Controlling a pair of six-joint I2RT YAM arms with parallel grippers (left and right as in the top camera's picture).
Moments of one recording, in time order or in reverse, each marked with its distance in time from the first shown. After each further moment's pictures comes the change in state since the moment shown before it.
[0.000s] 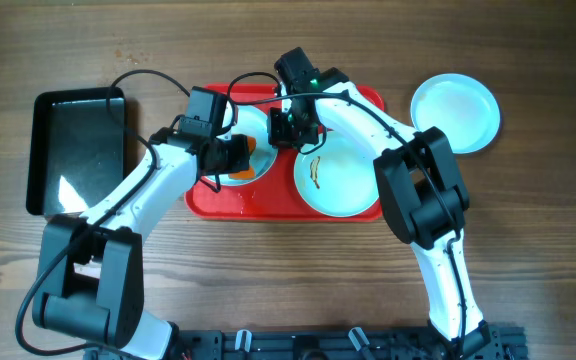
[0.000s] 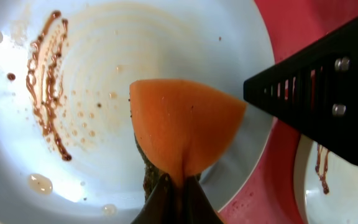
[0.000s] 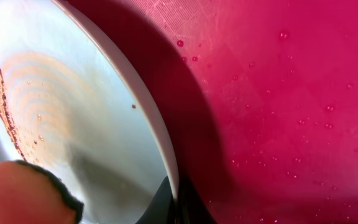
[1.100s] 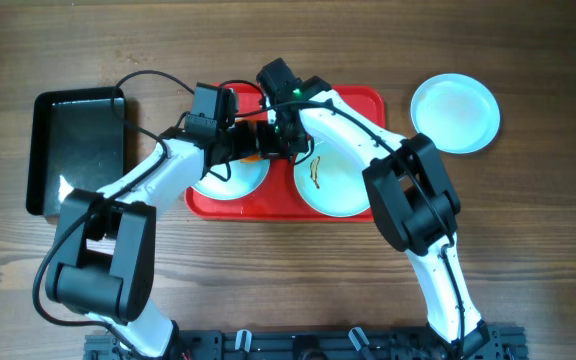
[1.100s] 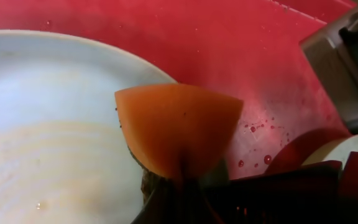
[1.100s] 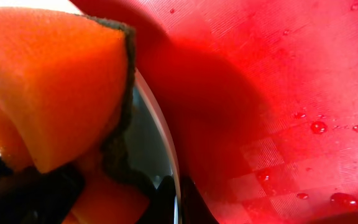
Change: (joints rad) left arm 0.000 0.106 0.000 0.230 0.042 -0.140; right arm 0.072 -0.002 0.002 -0.037 0.039 -0.031
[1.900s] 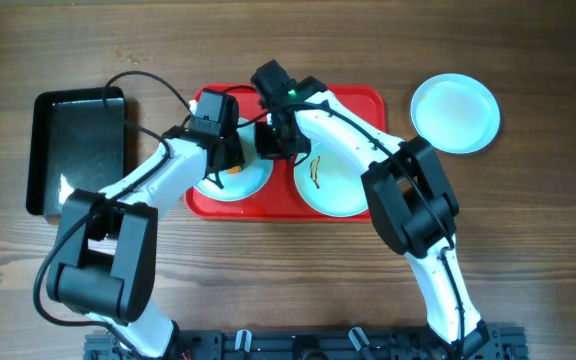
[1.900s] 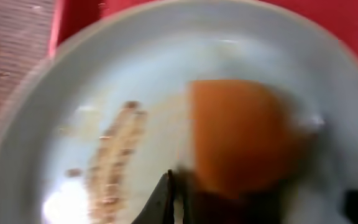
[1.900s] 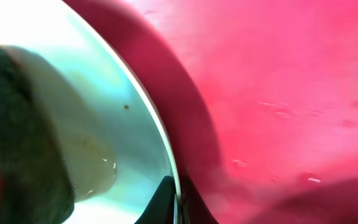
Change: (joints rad) left arm -0.012 0.001 0.009 -0.184 -0.327 0.000; right arm 0.013 -0.009 0.019 -0.056 0.129 0.008
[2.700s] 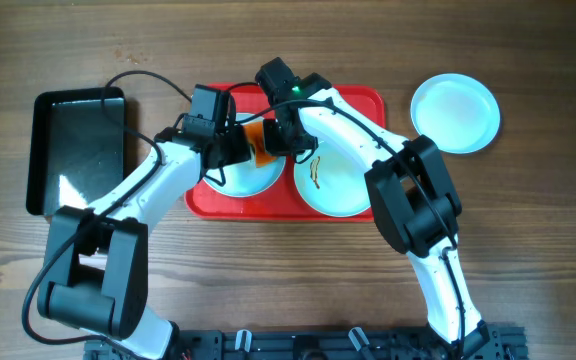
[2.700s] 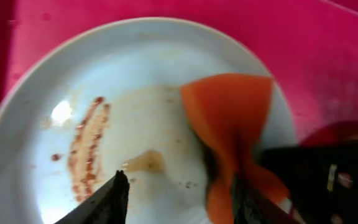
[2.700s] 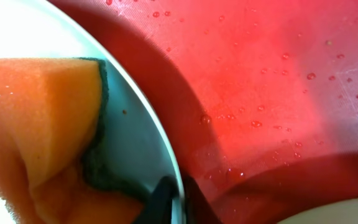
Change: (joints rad) left arm 0.005 -0.070 -0.009 0.067 0.236 -0.006; right arm -0.010 -0.006 0.004 -0.023 0.088 0.000
